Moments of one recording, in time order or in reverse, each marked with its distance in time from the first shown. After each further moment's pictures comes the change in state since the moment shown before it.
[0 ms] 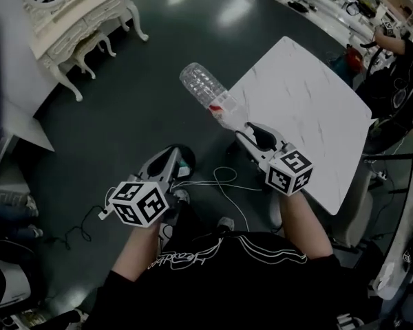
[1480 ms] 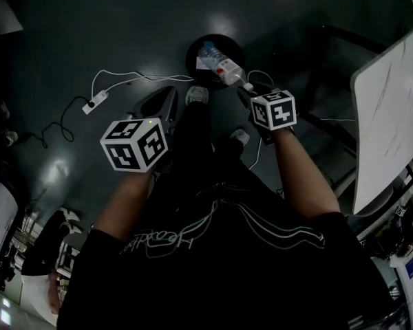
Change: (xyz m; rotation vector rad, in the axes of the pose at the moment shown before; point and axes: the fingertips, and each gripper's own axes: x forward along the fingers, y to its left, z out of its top) left arm -0.005 0.375 -0.189 -0.366 0.422 0.333; right arm 0.267 0.022 -0.438 0.198 1.014 0.006
